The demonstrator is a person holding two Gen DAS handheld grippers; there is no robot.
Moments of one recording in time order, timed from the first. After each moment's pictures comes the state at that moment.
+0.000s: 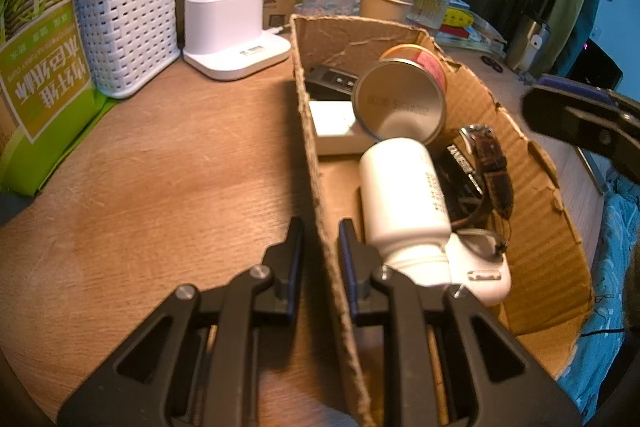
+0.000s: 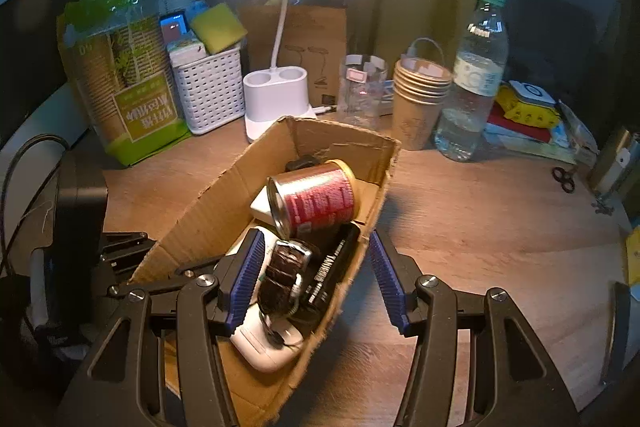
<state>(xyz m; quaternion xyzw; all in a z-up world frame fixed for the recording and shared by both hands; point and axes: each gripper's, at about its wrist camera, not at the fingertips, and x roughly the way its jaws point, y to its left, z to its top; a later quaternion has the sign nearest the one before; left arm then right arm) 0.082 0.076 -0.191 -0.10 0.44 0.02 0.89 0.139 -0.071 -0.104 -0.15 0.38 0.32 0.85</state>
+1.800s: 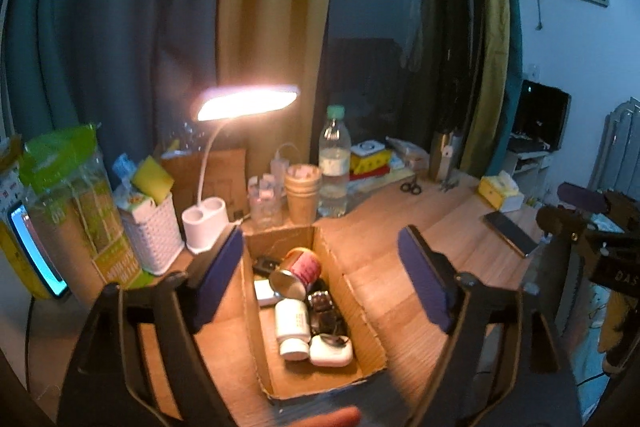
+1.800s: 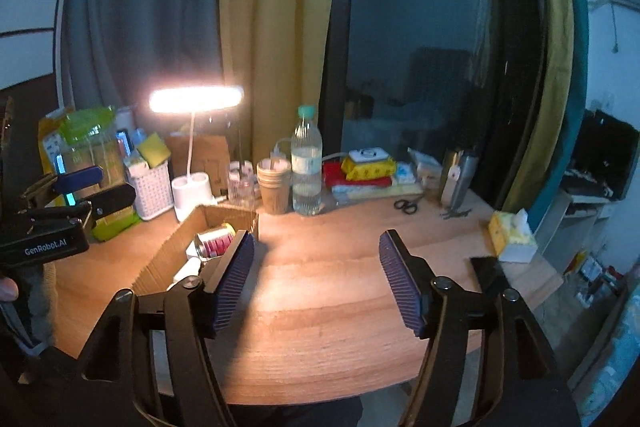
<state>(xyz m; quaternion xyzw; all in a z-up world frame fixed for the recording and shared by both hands) -0.007 0.003 0.011 -0.02 0.21 -0.01 0.98 0.020 -0.223 0.025 -0.08 0.22 0.17 0.96</state>
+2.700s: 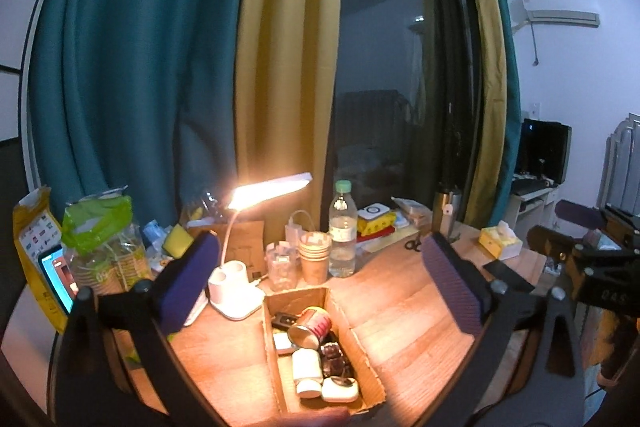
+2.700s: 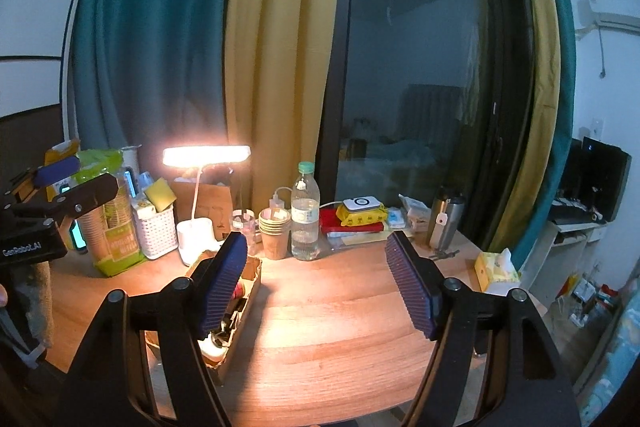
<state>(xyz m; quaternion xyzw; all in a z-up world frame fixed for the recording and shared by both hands) -0.043 0.011 0.070 -0.01 0.12 0.01 0.99 0.002 -0.218 0.063 -0.08 0.16 0.16 0.97</state>
